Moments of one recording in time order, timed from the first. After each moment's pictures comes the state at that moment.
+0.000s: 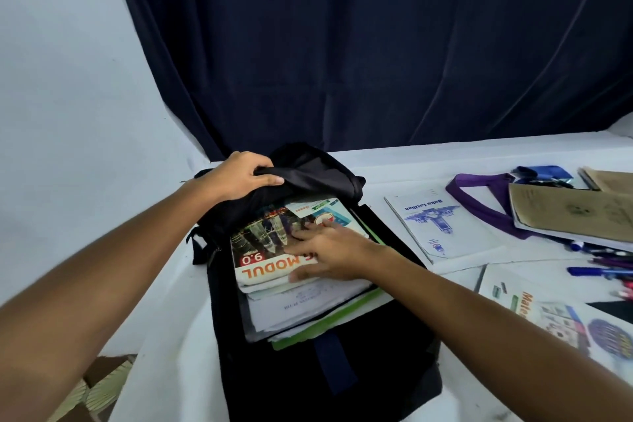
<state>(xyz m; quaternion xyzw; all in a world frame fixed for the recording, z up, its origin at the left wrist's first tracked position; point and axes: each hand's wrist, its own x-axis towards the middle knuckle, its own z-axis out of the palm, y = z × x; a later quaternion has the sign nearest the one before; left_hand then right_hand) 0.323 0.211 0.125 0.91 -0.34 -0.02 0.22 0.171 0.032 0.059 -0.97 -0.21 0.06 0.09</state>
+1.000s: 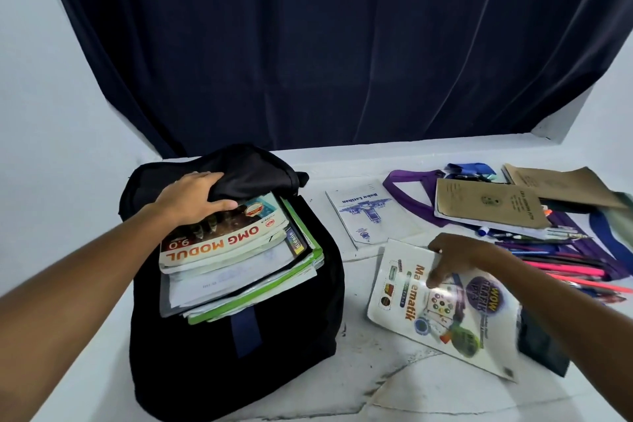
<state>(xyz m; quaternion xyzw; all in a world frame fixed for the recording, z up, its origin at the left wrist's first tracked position) 0.259 0.174 0.087 0.97 -0.25 0.04 0.07 0.028 -0.238 0.041 -0.93 0.19 0.25 0.17</state>
